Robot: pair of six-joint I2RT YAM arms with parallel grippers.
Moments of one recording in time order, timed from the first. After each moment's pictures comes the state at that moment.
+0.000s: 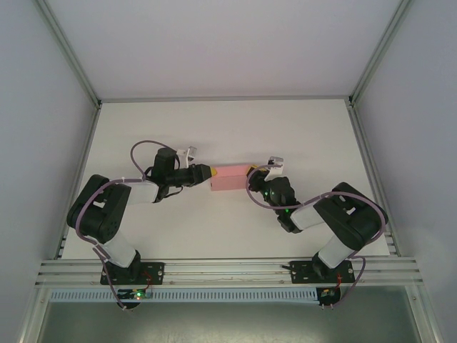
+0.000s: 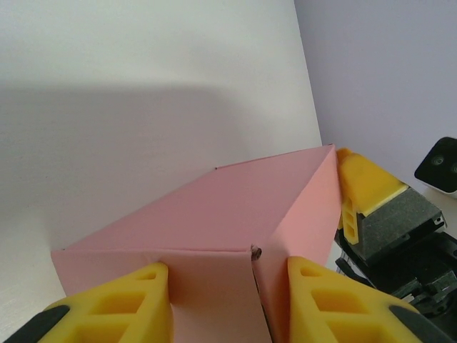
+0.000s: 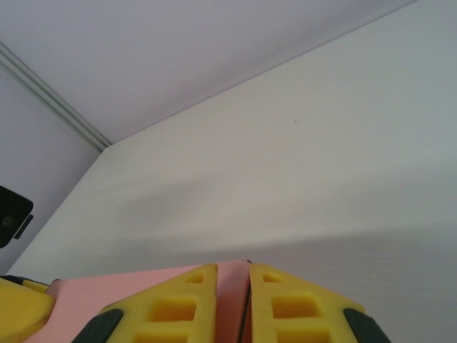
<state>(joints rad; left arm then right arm) -0.31 1.68 0.64 0.48 0.81 -0.77 0.64 1.63 0.32 1.10 0.16 0.65</state>
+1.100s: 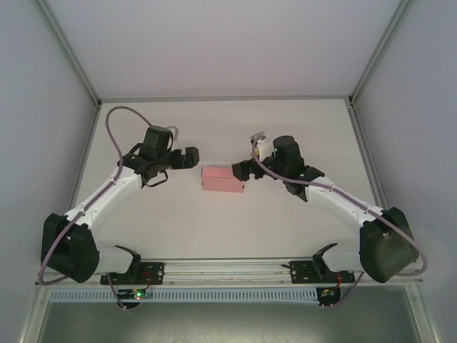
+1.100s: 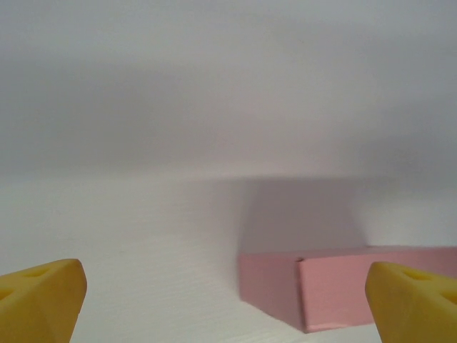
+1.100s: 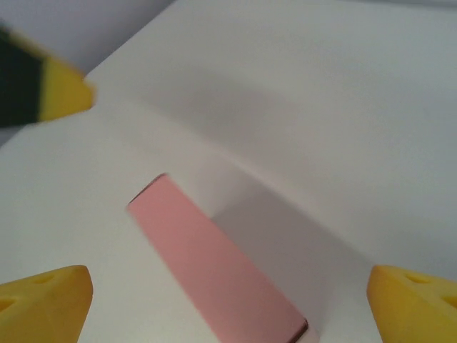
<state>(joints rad) -0.33 1.31 1.01 -0.50 0.08 -0.41 0.50 1.32 0.82 -0.02 -0.42 0.10</state>
